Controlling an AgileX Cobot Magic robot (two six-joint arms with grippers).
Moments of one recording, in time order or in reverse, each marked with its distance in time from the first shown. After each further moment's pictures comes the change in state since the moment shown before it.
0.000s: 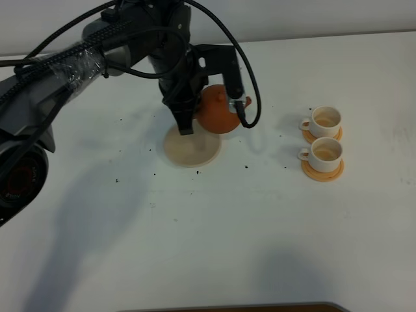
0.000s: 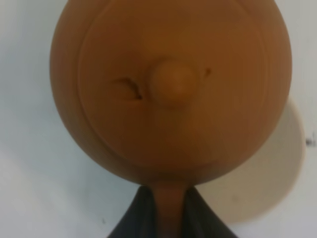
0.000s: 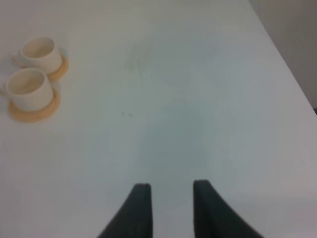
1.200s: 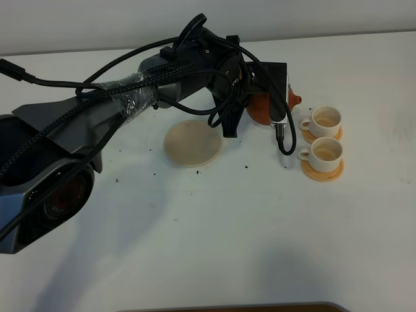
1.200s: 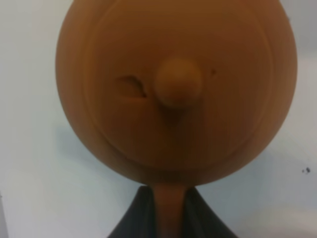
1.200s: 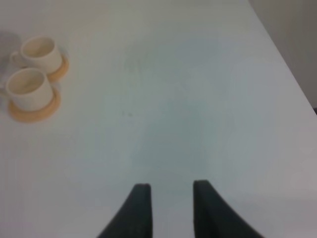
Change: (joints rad) left arm -0.118 0.100 0.001 0.125 -0.390 0.002; right arm 0.000 0.000 0.000 0.000 0.000 0.000
